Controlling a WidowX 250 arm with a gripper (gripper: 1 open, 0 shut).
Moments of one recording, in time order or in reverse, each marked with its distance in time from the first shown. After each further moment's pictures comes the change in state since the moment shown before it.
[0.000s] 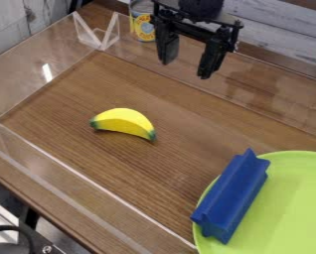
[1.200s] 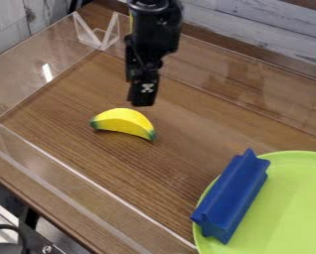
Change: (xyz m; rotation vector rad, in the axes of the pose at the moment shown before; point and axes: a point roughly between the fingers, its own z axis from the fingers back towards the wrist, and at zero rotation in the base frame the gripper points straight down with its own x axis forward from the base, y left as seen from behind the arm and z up) arm -0.030 0.058 -0.040 0.054 0.041 -0.796
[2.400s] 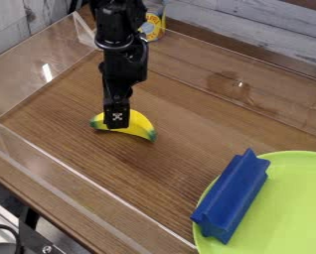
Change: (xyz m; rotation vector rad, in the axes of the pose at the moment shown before) arm -0.024 0.008 -0.041 0.061 -0.051 0.010
